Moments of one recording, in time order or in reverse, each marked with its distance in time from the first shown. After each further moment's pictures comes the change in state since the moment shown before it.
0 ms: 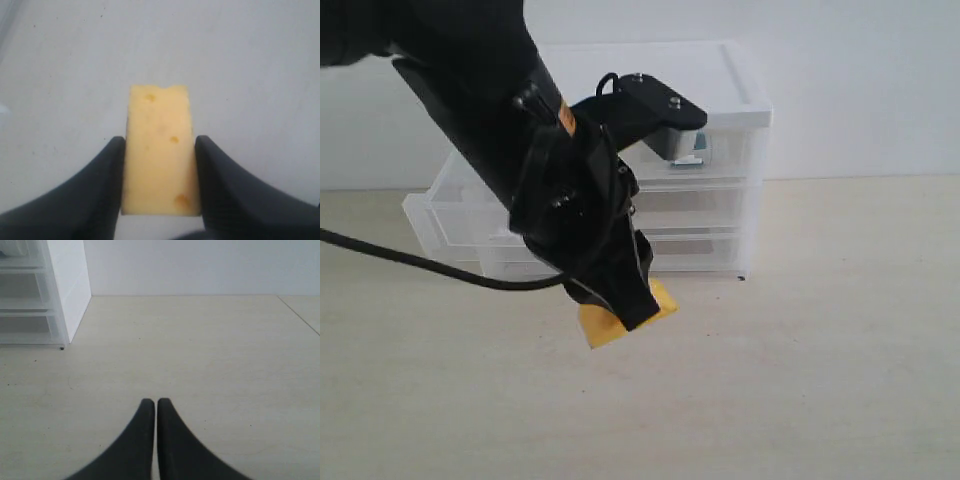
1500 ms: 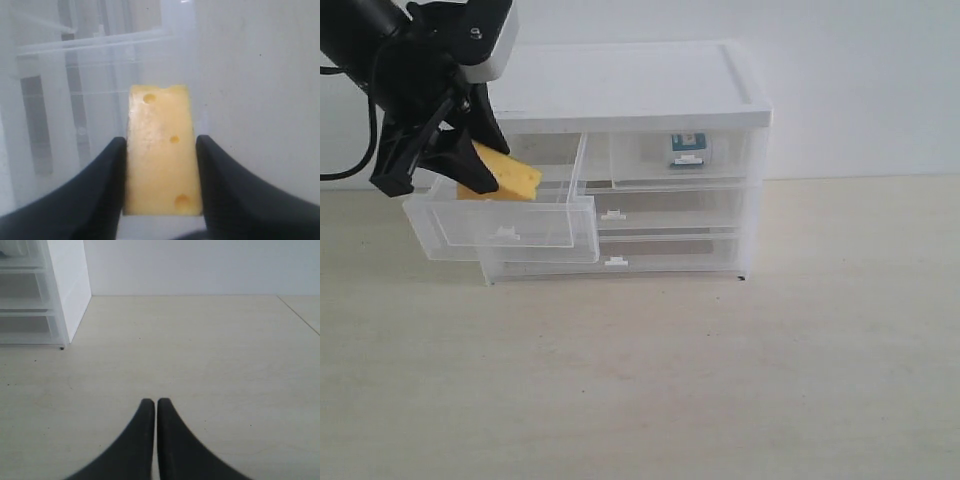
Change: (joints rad) left arm 0.486 0.091 -0.213 -0.163 0.106 1.109; right arm 0.000 0.000 0.000 0.000 0.000 0.000
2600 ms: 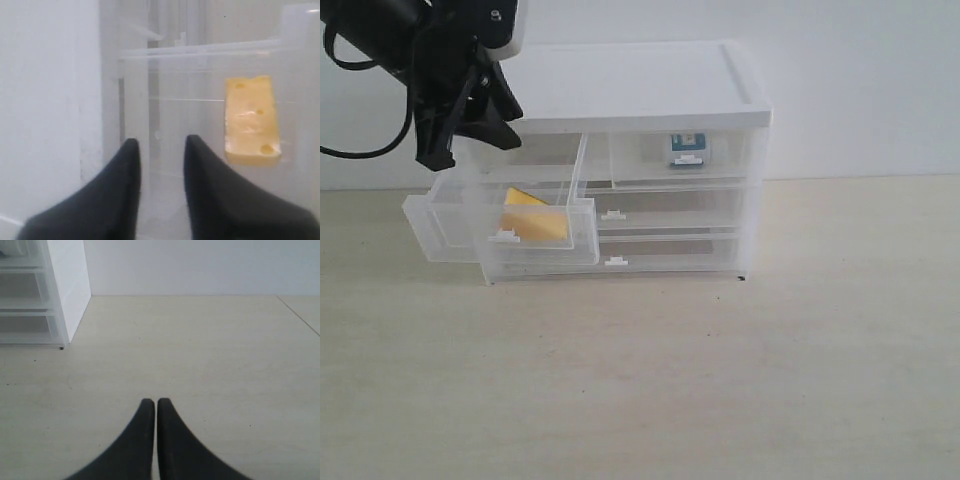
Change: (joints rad) left arm 0.000 0.023 -0.016 -0.006 -0.200 -0.026; right arm 0.000 0.000 0.000 -0.002 0.000 0.000
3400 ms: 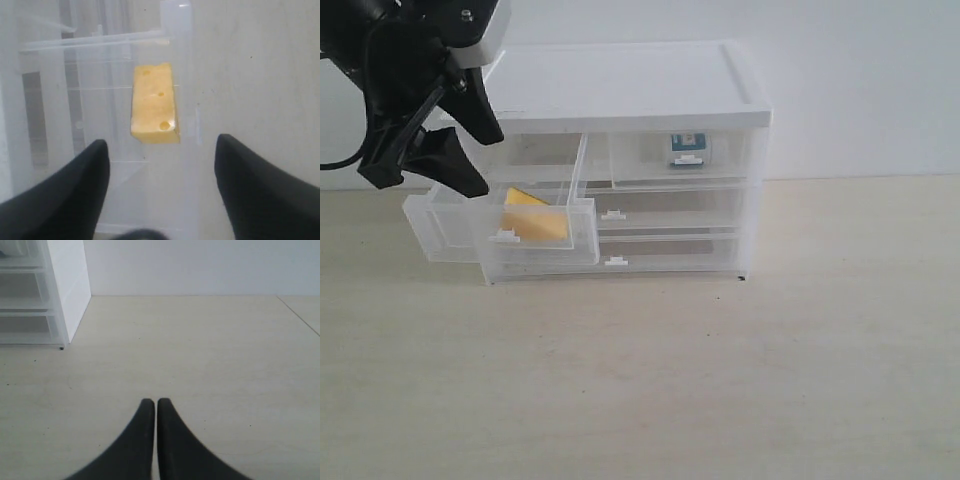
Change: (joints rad) left arm 0.000 -0.047 0.000 0.015 0.250 -0.022; right arm 0.000 0.000 0.000 0.000 0.000 0.000
